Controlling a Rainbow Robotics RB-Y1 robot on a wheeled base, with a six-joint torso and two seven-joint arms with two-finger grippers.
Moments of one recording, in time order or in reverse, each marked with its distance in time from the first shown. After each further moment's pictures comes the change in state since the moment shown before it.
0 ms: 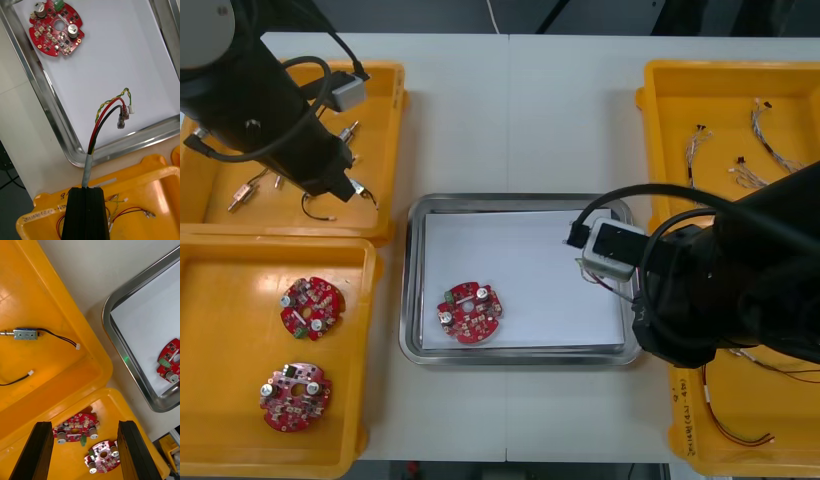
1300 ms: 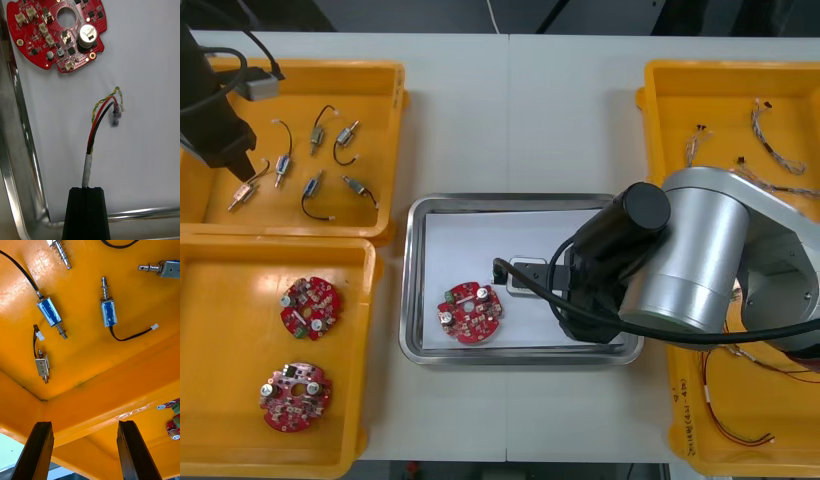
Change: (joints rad) right arm -0.032 0.144 0.355 0.416 0.354 -0.297 0.398; left arm -0.157 0.039 0.037 0.582 -0.302 -0.022 -0.516
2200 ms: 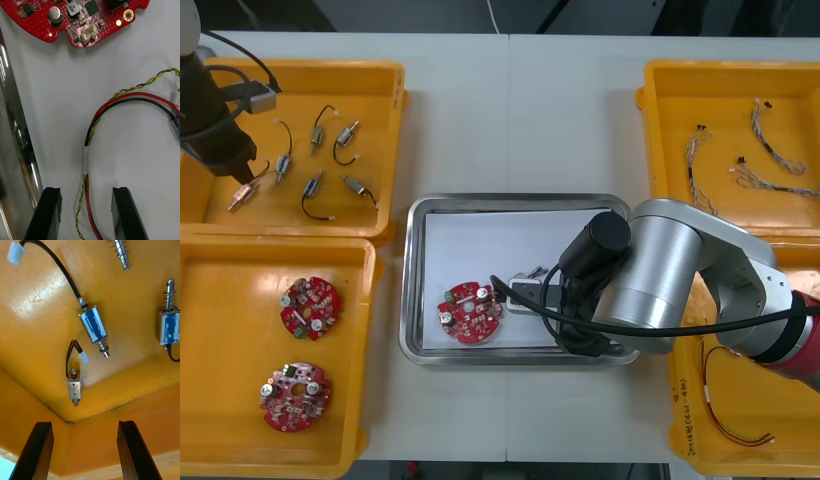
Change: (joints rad) right arm 0.000 0.022 0.102 0.169 0.019 -0.107 -0.002; left arm -0.012 -0.010 -0.073 0.194 -0.054 -0.245 -0.069
